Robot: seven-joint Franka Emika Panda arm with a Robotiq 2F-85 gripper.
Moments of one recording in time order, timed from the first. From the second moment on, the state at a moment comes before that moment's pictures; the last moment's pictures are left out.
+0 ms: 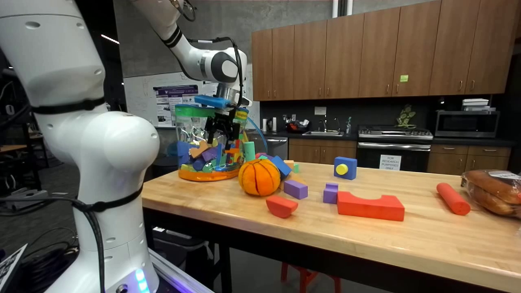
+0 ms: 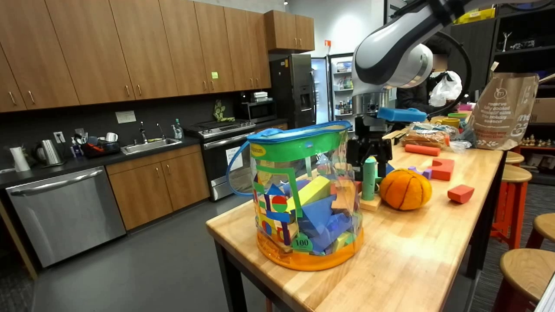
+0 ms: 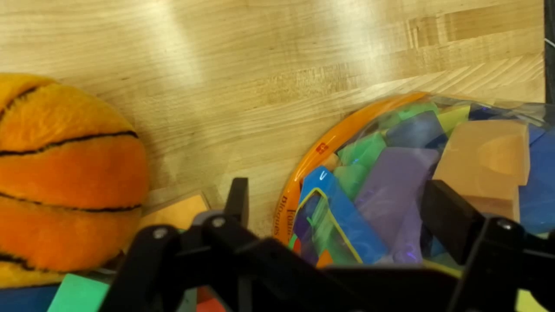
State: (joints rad) arm 0.09 -0.29 0.01 -2.42 0.22 1.99 0.01
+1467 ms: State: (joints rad) arm 0.04 -0.34 0.02 -2.32 0.08 1.92 0.07
